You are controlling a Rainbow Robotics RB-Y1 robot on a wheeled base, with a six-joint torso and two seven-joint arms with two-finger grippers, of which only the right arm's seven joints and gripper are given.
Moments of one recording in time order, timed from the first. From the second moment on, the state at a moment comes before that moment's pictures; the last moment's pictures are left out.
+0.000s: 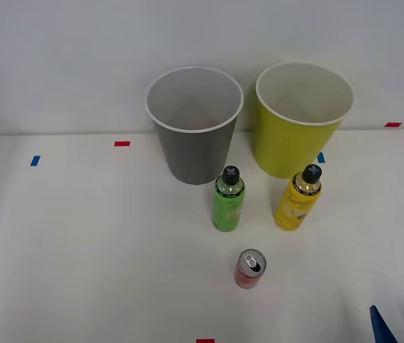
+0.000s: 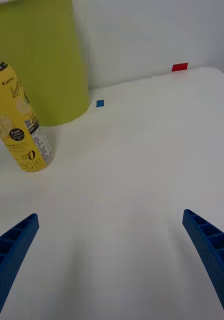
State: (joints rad) arm 1.01 -0.41 0.05 -2.00 0.00 -0.45 1.03
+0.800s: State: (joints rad) arm 0.97 -0.31 -0.16 -1.83 0.51 -0.82 0.57
